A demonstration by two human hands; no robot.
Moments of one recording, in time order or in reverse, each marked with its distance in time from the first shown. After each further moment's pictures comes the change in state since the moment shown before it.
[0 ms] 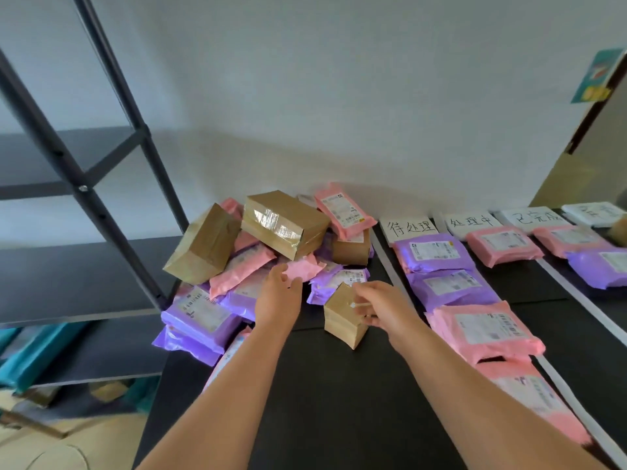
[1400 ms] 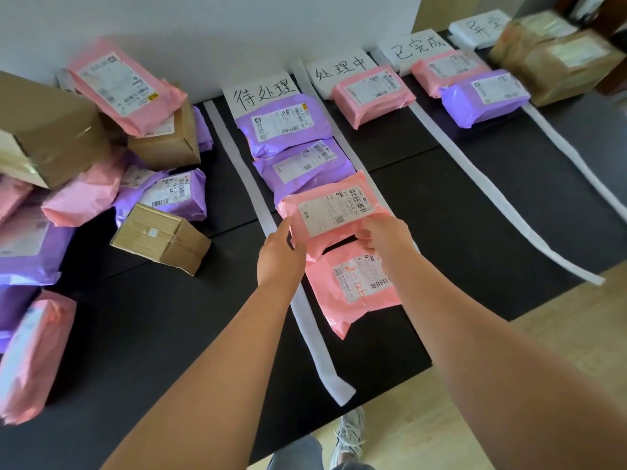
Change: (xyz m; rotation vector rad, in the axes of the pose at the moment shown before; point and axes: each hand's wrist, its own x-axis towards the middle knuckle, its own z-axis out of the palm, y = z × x) left_hand -0.078 0.043 0.331 0.226 -0.366 0.083; right_hand 0.076 0.143 -0.282 0.103 0.364 0.298
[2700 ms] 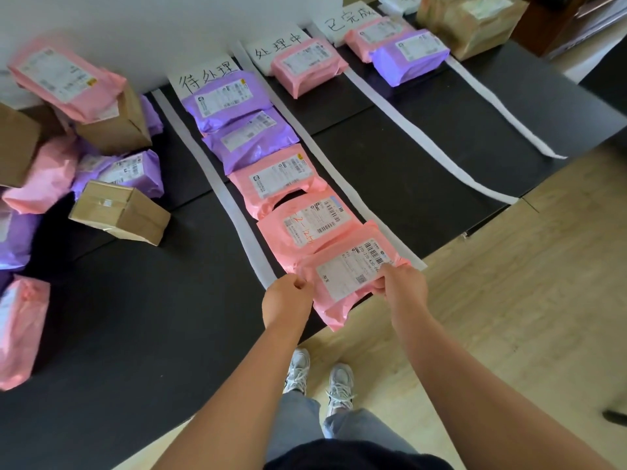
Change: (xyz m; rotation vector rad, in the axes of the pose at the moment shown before) left_hand -0.170 -0.006 0.065 0.113 -0.186 -0.185; right_hand -0.120 0.159 -0.103 0.108 0.292 0.154
